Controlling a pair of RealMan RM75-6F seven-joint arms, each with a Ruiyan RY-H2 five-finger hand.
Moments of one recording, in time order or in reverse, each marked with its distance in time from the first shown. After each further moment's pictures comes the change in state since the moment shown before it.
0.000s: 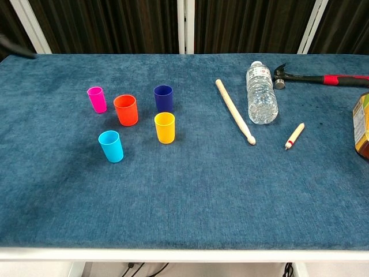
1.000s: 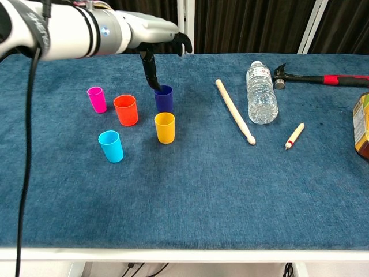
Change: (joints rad) left arm -0.604 -0.528 0.032 0.482 -0.750 -0.213 0.580; right arm -0.011 0.019 0.001 0.056 -0.005 0.025 0.116
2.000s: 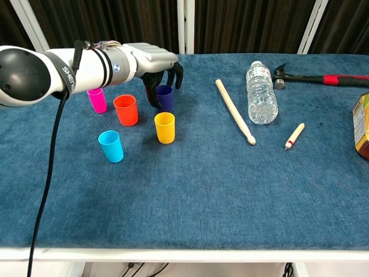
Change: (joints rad) left arm 0.009 -0.184 0.075 0.314 0.170 -0.069 -0.182; right arm -0.002 -0.002 0.000 0.058 0.030 -0.031 0.061
